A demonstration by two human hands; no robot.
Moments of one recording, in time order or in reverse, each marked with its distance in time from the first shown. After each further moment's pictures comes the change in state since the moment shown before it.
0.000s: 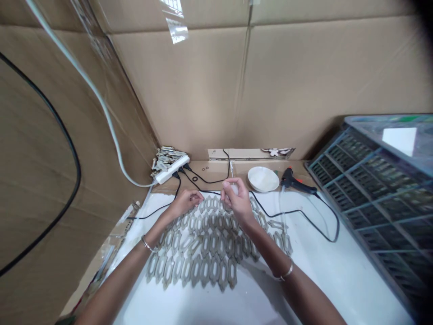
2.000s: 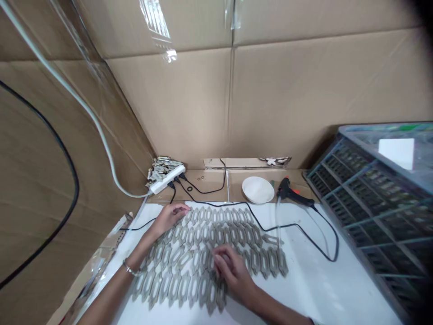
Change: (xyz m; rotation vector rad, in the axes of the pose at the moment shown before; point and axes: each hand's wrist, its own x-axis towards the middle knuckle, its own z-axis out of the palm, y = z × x) left_hand -0.025 -0.005 -0.011 0.104 0.155 0.016; right_hand -0.113 0.051 -0.061 -0.406 -0.351 0.046
